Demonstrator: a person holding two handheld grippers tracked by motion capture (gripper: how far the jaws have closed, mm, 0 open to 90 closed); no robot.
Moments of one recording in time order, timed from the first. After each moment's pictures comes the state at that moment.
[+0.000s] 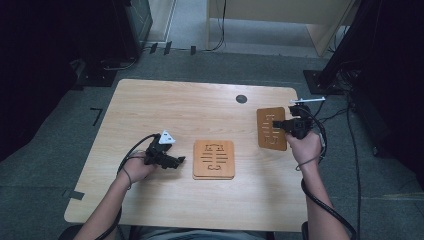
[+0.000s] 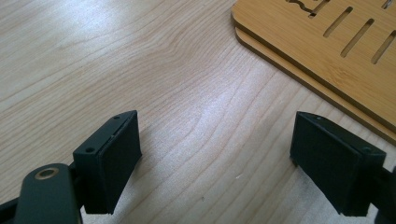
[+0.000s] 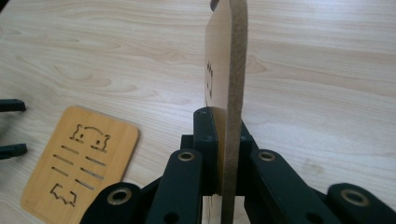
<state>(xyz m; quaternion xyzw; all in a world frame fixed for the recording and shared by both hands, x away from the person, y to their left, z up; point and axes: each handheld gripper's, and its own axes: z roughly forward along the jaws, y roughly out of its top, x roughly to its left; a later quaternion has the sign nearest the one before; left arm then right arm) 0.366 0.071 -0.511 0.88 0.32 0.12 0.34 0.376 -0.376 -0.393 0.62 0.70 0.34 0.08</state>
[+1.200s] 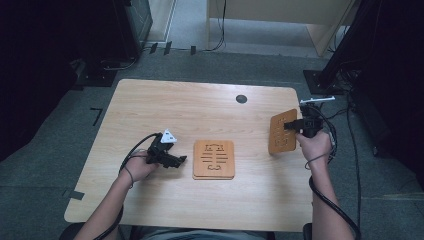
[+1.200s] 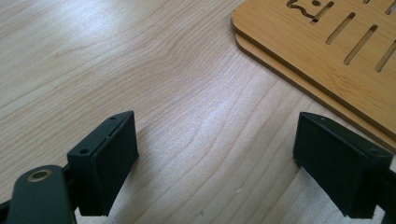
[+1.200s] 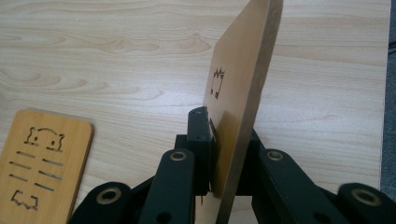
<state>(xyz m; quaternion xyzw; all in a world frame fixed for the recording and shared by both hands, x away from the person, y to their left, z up) 0.369 0.067 -0.512 0.88 0.32 0.12 0.34 0.386 -0.410 -0.403 0.67 0.68 0.29 0.08</state>
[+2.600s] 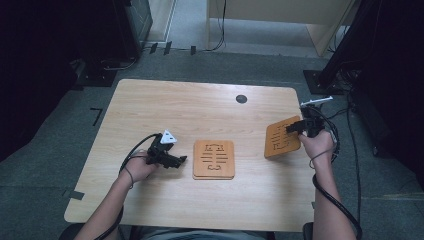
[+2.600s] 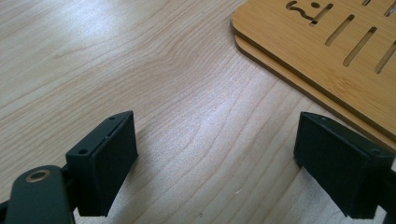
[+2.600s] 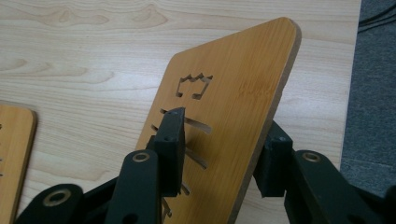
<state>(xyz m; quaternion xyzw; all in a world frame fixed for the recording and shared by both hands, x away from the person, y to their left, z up) 0.368 0.067 -0.513 0.87 0.32 0.12 0.34 0.399 -0.428 -0.423 0.68 0.69 0.22 0.07</state>
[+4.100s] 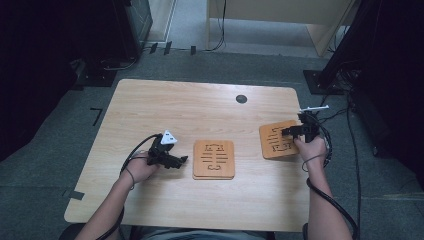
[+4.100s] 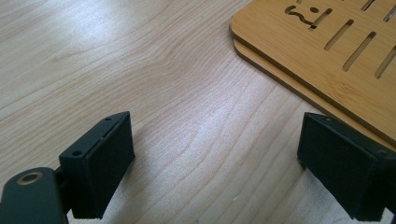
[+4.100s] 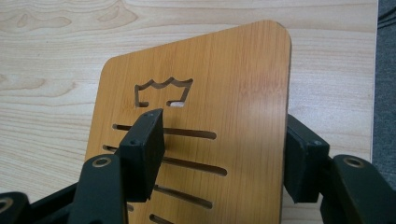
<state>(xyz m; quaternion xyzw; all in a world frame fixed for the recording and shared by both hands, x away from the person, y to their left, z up) 0.367 0.065 -0.515 0.87 0.32 0.13 0.35 0.408 -0.438 -0.470 0.69 0.67 0.25 0.08</state>
